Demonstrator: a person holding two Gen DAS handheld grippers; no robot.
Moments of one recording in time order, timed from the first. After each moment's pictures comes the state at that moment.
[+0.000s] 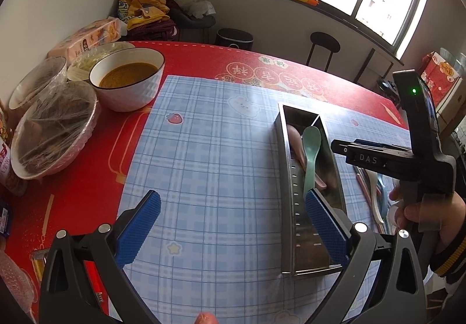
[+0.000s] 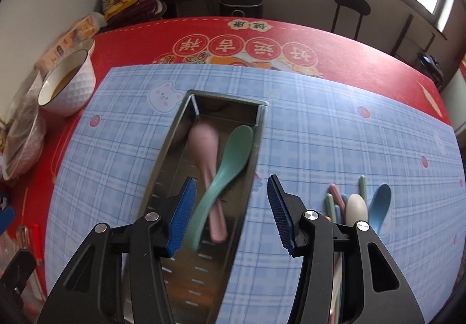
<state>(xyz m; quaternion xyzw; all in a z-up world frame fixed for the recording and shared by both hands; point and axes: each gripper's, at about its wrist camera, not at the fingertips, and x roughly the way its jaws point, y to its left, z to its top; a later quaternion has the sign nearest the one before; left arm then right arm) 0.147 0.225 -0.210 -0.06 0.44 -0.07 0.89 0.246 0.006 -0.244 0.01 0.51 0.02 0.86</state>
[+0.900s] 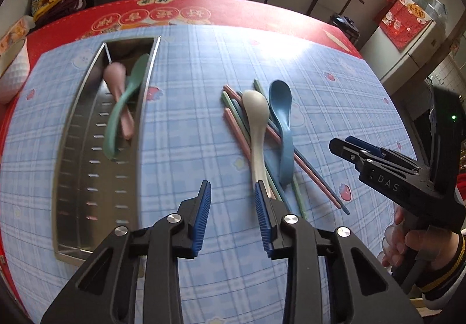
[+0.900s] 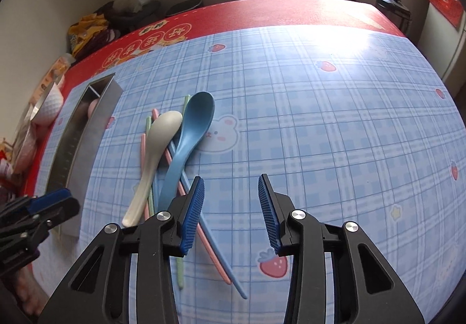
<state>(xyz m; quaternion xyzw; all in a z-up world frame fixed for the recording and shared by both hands) 0.136 -0.017 -0.266 -0.02 0.54 -0.17 0.82 0.141 -0.219 -0.285 0.09 0.50 0.05 0.86</state>
